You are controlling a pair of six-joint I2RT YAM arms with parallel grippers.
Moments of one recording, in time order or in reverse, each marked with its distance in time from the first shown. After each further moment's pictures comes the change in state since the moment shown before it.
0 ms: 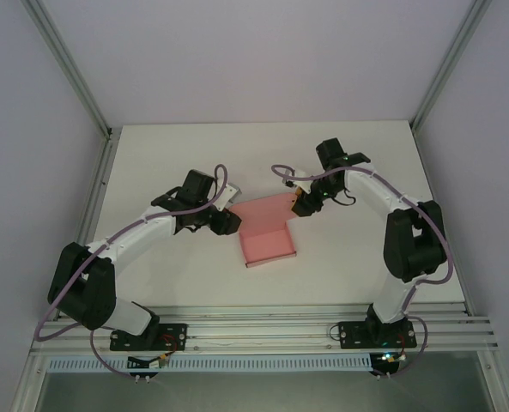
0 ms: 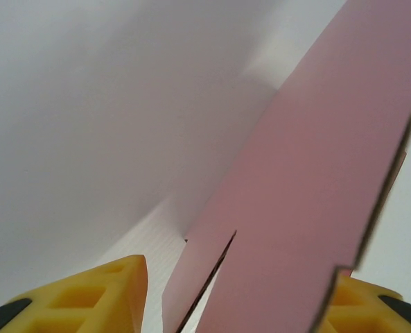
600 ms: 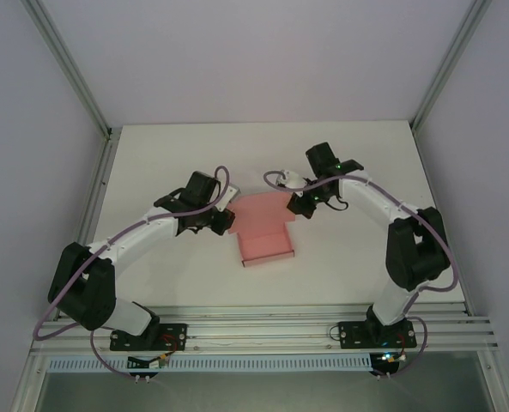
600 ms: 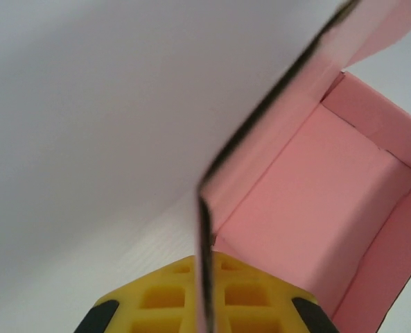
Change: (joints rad) left arm -0.043 0.000 0.003 0.000 -0.142 -0.084; right arm 0.105 -0.085 -0.081 0.144 0.177 0.235
